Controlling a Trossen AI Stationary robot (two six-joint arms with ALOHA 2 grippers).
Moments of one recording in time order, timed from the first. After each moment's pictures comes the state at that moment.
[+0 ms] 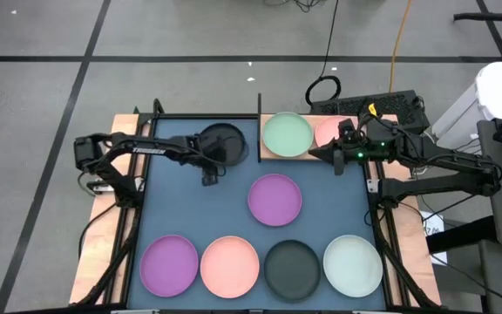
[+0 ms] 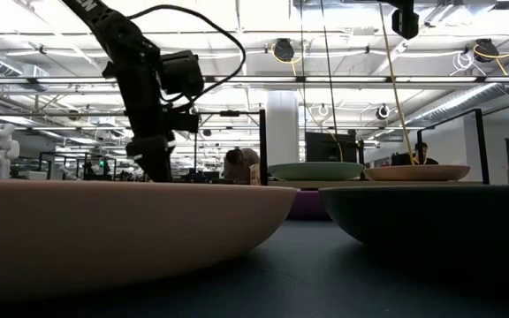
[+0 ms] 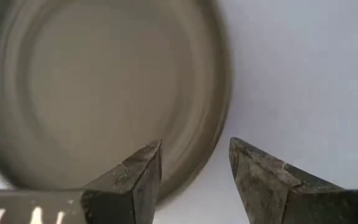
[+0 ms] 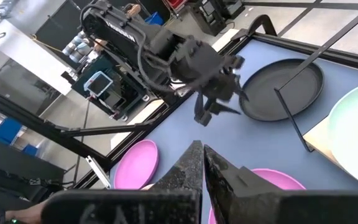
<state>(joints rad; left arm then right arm) 0.36 1.58 0.89 -0.52 -0.15 0.19 -0.17 0.82 0.94 -0.43 -0.05 0.69</state>
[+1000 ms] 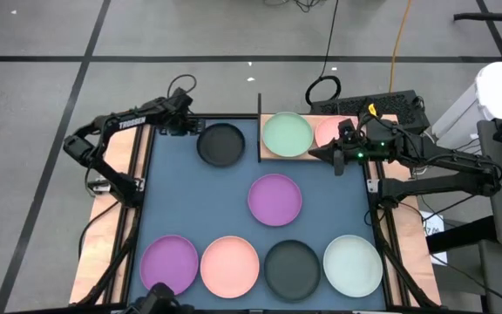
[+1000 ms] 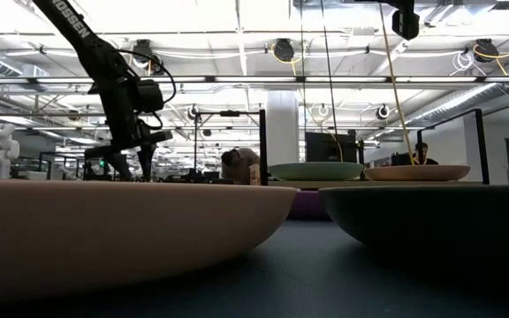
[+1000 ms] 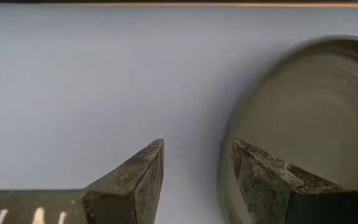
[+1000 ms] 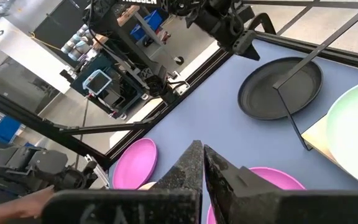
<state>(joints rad) 0.96 1.56 0.92 -0.54 0.10 -0.55 -0.18 0.82 0.94 -0.44 -0.05 0.69</state>
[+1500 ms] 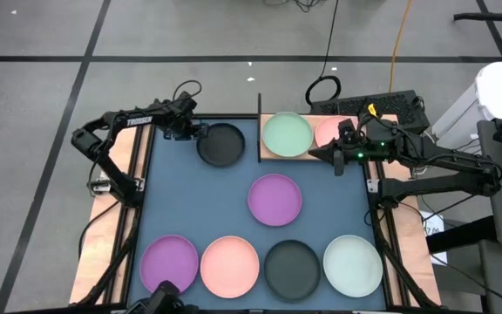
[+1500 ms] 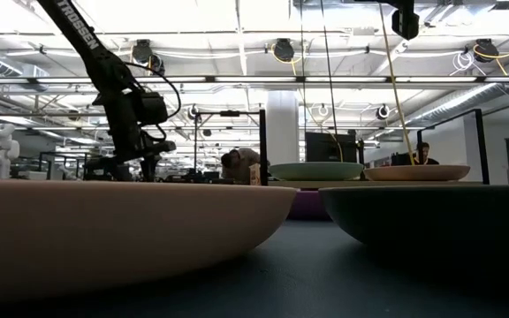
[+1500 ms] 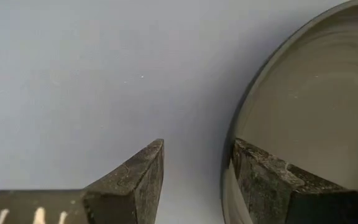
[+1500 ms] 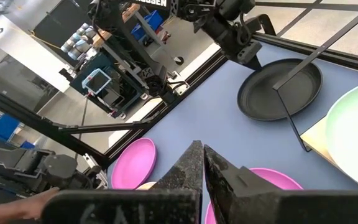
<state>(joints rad) 0.95 1.65 0.92 -0.52 0.15 -0.56 -0.18 0.82 0.94 -0.44 -0.05 0.68</state>
